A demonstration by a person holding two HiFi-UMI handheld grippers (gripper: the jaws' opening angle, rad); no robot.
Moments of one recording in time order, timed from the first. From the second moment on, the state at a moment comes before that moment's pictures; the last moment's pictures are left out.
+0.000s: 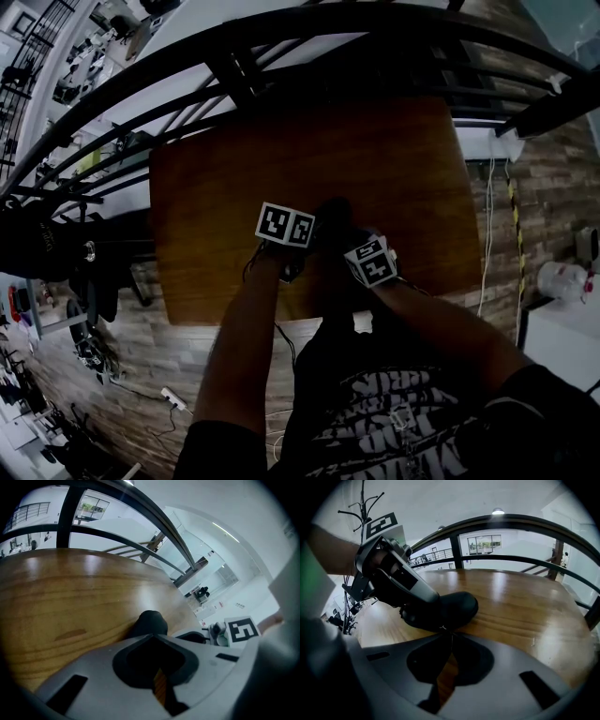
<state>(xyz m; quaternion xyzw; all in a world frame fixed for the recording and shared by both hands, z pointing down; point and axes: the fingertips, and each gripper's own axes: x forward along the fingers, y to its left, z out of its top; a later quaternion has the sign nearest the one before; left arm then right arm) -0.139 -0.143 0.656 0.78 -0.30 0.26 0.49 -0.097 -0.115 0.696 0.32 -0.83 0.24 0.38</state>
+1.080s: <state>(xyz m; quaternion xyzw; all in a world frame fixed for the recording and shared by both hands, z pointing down) -0.135 -0.143 0.656 0.78 -0.30 0.26 0.49 -0.064 -0.164 0.694 0.34 -0.83 0.24 0.38</state>
